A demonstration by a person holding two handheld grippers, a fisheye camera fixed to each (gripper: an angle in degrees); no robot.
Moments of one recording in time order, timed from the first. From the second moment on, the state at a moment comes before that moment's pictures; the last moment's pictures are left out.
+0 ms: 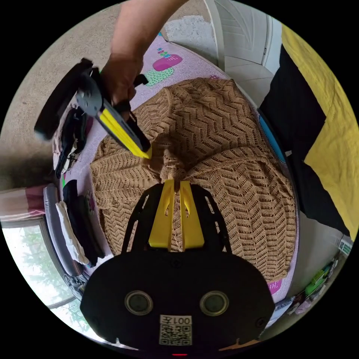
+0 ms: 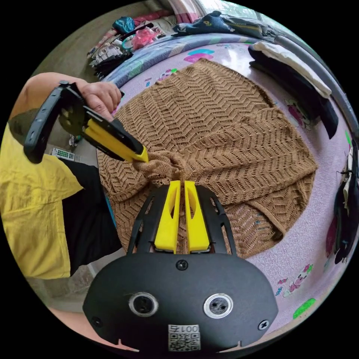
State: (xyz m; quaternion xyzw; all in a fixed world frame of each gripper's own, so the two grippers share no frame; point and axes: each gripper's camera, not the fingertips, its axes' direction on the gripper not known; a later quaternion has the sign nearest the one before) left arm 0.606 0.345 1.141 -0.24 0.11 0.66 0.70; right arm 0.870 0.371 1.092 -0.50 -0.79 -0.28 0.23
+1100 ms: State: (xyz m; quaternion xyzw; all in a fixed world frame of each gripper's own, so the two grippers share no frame) left arm 0.518 0.239 1.219 -0.37 0.24 0.30 0.85; right arm 0.959 0.422 1.148 -0.58 -0.76 -0.17 0.23
